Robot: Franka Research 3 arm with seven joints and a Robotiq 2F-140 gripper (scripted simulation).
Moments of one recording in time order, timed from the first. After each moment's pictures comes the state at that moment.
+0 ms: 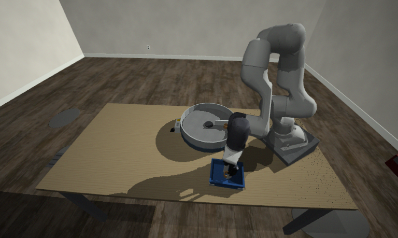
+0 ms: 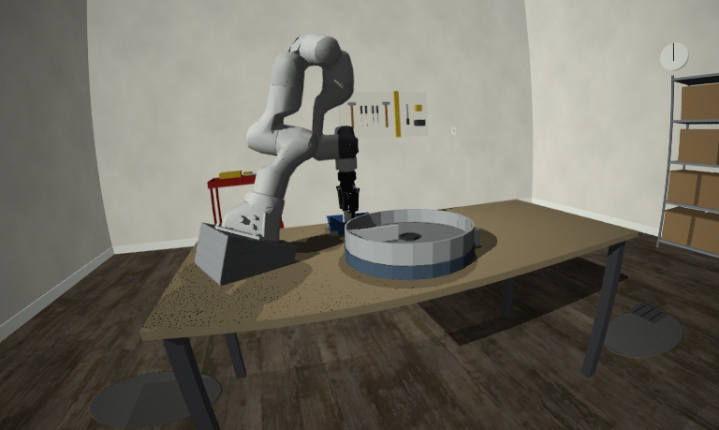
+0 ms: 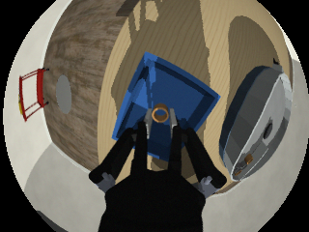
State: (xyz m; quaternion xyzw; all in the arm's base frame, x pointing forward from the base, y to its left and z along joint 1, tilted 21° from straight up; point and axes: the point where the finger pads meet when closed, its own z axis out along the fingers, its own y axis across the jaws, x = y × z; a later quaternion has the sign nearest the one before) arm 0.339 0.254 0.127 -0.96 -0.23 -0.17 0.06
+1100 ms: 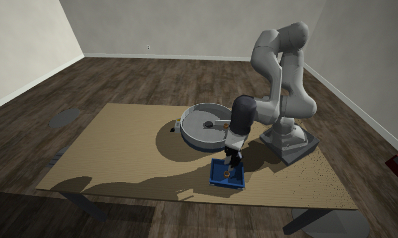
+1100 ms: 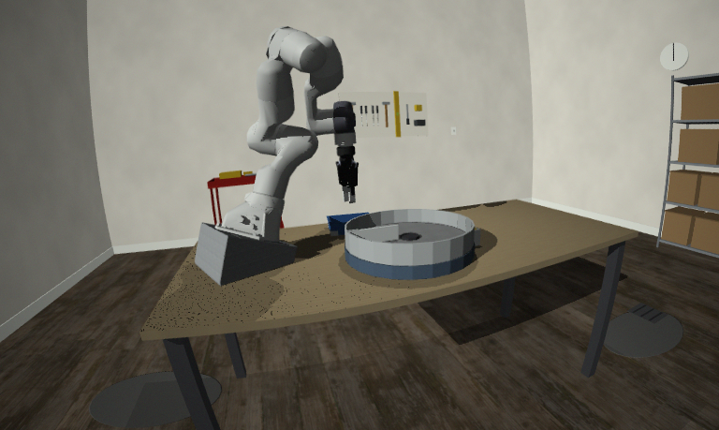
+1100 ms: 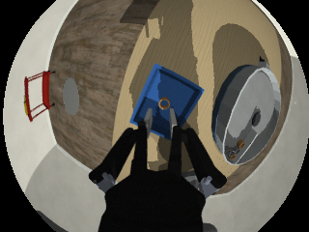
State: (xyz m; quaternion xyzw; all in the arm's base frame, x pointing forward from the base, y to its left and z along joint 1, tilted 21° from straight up) arm 0.313 0.243 0.227 -0.96 -0.21 -0.18 0.08
